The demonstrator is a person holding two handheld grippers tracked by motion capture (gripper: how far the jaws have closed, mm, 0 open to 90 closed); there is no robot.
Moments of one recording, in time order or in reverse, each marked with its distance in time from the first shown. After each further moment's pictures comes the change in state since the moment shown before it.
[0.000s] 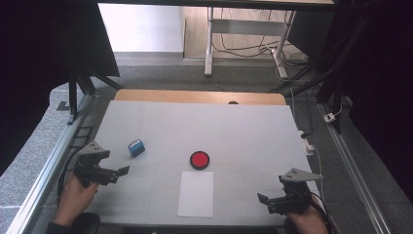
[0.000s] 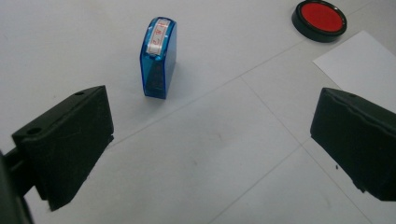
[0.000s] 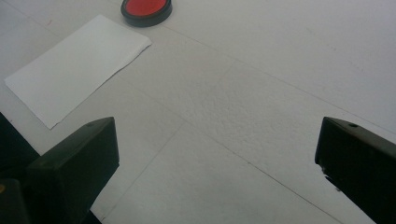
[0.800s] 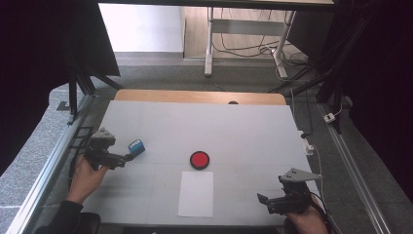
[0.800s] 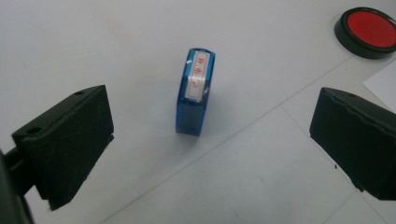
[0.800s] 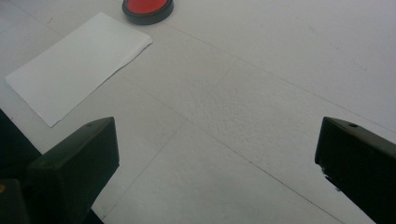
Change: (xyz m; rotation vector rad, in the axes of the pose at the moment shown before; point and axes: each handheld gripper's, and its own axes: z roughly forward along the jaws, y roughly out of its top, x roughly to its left) left arm 0.023 0.031 0.032 0.031 0.046 0.017; right arm 0.000 0.000 0.001 0.009 0.005 -0.002
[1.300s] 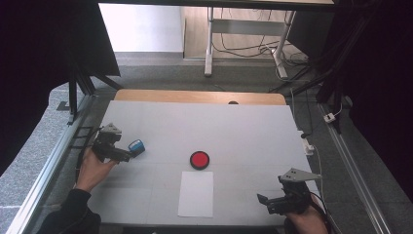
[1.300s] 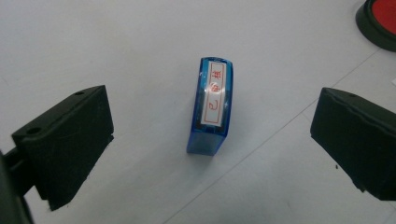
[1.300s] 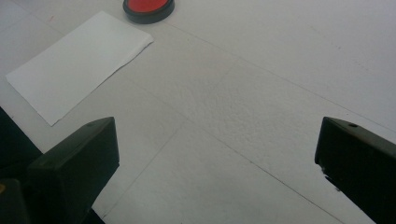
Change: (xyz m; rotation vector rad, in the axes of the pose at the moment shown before) left arm 0.012 0.012 0.028 0.062 -0.026 0.046; right arm 0.000 0.000 0.001 0.001 0.004 -0.003
